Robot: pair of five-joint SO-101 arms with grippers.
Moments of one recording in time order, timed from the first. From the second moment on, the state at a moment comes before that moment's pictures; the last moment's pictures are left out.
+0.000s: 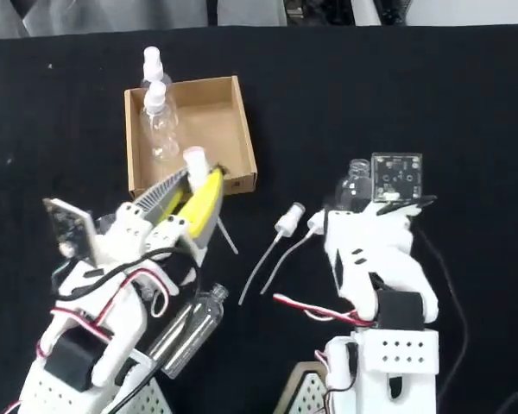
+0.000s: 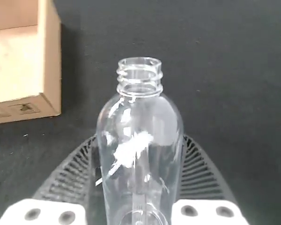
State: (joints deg) left arm 22.6 -94.1 66.9 32.7 19.9; right arm 0.6 -73.3 67.7 53.4 1.0
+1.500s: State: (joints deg) left arm -1.5 -99.6 66.9 32.7 50.2; right arm -23.6 -73.3 81.0 26.2 1.0
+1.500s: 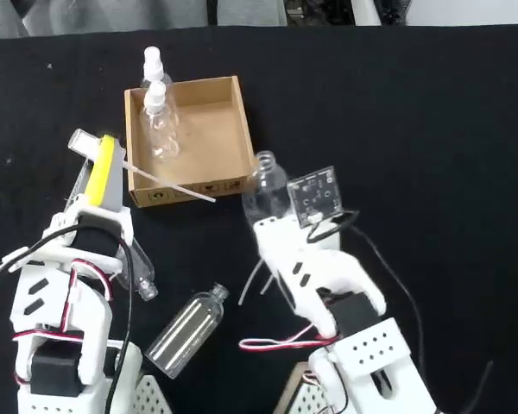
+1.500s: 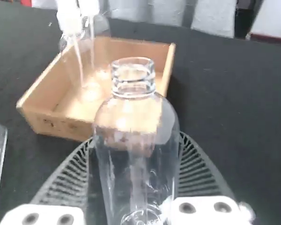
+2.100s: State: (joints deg) left arm -7.4 -99.6 66.9 32.7 56.4; right arm -25.8 -73.3 85.2 25.9 10.2
